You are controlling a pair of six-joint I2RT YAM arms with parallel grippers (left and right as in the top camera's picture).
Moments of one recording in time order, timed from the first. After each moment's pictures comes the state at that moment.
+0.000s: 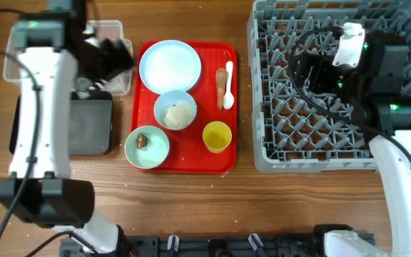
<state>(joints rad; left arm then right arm) -0.04 1.80 1.93 -1.48 0.13 -0.52 0.01 1.31 1.25 -0.64 -0.30 0.16</state>
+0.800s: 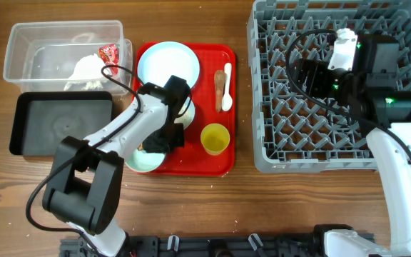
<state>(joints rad) -0.44 1.82 1.19 -1.10 0.00 -0.50 0.01 1.34 1.25 -0.71 -0.30 0.16</state>
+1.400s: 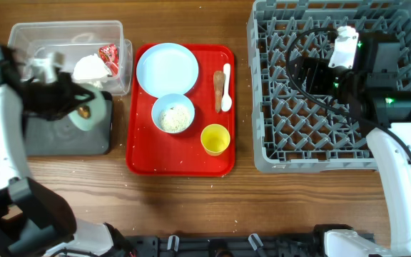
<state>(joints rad) 0.43 1.68 1.50 -1.26 0.70 0.03 0.01 1.34 1.25 -0.68 -0.30 0.16</state>
